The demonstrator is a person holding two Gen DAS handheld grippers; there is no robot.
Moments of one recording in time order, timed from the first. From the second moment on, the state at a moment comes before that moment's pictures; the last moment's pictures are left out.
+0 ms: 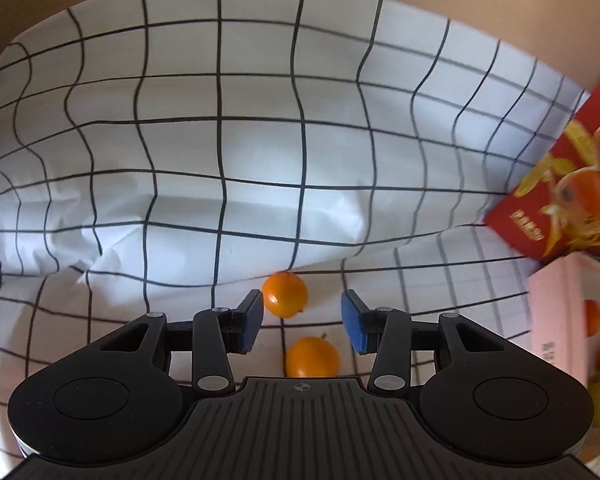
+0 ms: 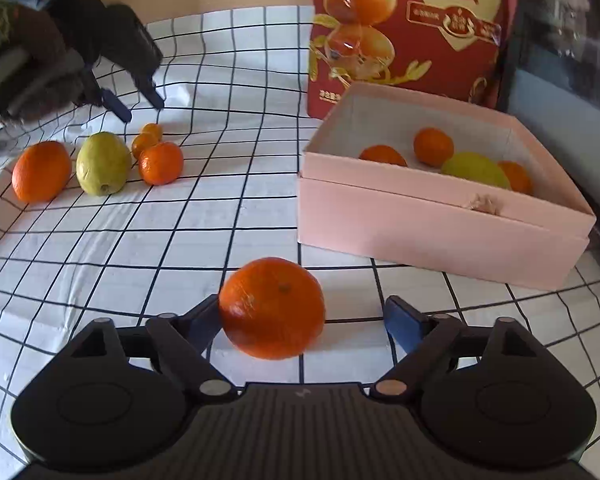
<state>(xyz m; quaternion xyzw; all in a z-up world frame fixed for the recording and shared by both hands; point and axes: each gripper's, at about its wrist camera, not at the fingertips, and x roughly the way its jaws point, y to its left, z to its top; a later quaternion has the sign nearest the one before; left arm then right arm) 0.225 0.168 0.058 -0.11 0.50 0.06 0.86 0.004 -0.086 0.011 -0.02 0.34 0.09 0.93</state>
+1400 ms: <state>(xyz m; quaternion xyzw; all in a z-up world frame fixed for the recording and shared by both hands) 0.030 0.109 0.062 -0.10 0.43 -0.08 0.89 0.006 -0.082 0.007 -0.03 0.35 0.11 0.93</state>
